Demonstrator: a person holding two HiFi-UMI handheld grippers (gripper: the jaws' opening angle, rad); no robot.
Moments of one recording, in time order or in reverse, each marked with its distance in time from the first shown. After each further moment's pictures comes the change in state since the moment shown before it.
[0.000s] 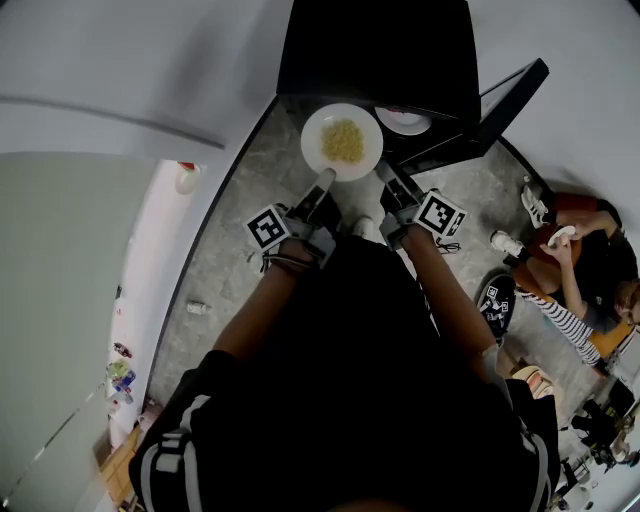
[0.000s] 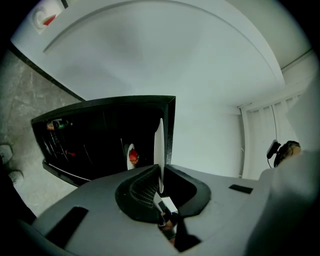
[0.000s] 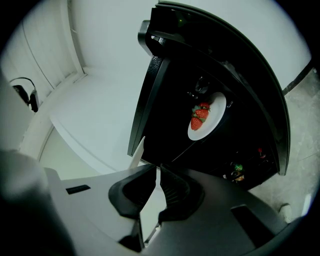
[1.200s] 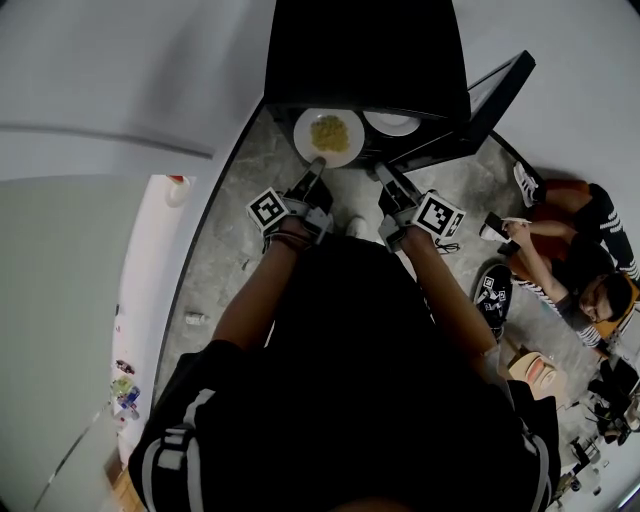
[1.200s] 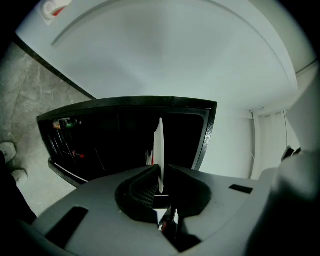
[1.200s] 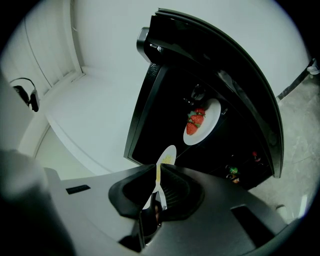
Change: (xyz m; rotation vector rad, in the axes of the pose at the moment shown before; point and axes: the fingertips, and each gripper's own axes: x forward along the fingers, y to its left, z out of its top) left arm 0.023 0.080 0.034 -0.055 0.005 0.047; right arm -0.006 -0.004 0.003 -0.001 -0.026 -0.066
